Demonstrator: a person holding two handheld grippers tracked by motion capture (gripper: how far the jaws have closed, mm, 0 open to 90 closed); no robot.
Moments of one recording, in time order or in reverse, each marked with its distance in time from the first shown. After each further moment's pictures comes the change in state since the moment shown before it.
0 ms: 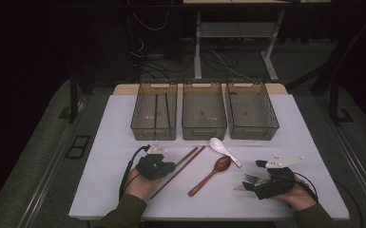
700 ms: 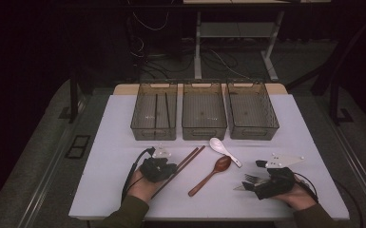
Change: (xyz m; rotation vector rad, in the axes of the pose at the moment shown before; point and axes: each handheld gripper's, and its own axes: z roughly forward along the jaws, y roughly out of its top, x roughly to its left) left arm -0.008 -0.002 0.011 0.008 0.026 0.054; right arm 0.000 0.000 0.000 0.002 0.000 0.002
